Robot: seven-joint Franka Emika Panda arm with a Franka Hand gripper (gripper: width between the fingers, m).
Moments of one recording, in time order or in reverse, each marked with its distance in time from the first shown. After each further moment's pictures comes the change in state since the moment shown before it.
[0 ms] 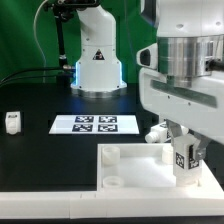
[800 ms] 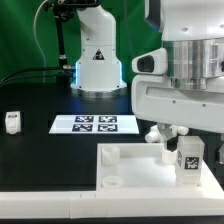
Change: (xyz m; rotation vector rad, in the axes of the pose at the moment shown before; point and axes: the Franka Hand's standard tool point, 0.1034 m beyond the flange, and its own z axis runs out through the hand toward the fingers) arm -0.009 -0.001 0.003 0.026 0.020 -0.675
